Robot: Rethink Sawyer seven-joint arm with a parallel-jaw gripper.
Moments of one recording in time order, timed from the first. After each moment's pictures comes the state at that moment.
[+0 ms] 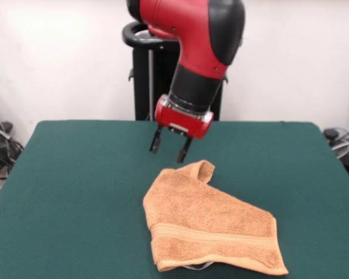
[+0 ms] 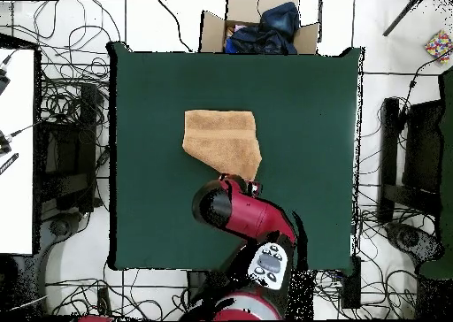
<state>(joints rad) 0.01 -0.52 -0.33 1.86 0.17 0.13 1.63</state>
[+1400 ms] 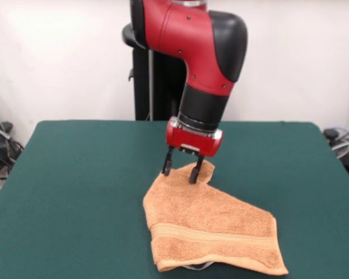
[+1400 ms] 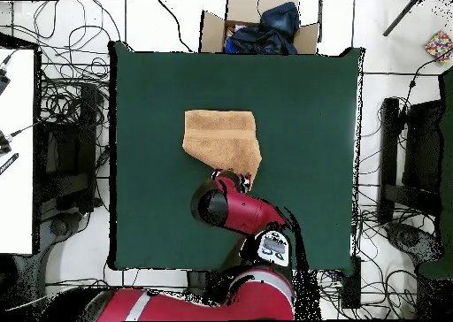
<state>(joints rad) -0.07 -0.47 -0.22 1.87 0.12 -0.05 1.63</state>
